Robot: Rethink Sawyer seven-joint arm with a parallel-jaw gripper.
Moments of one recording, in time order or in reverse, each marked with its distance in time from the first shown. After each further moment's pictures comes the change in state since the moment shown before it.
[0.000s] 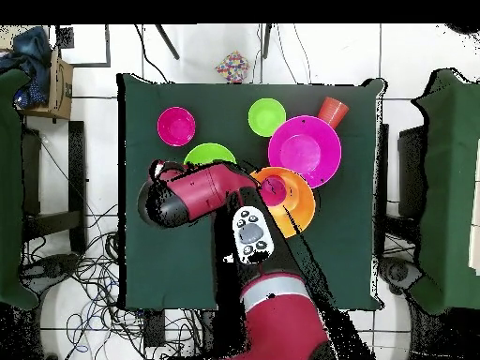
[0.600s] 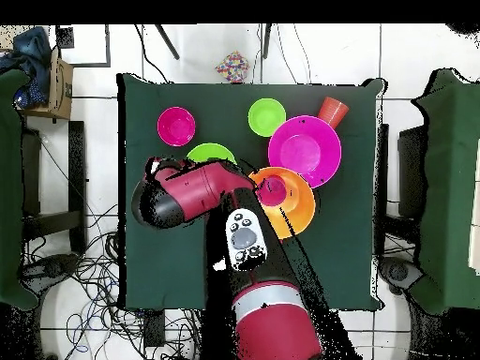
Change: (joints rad) arm 0.037 -0.015 -0.025 -0.008 -0.001 0.000 0.000
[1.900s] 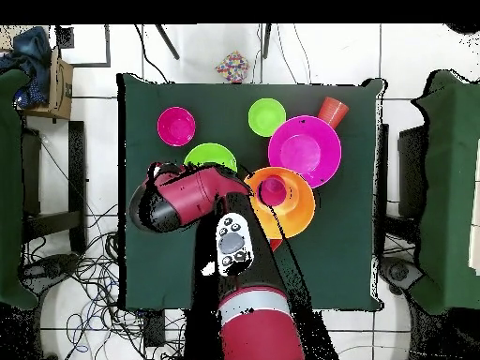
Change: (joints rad) arm 0.049 0.009 -0.071 -0.007 -0.001 0.000 0.000
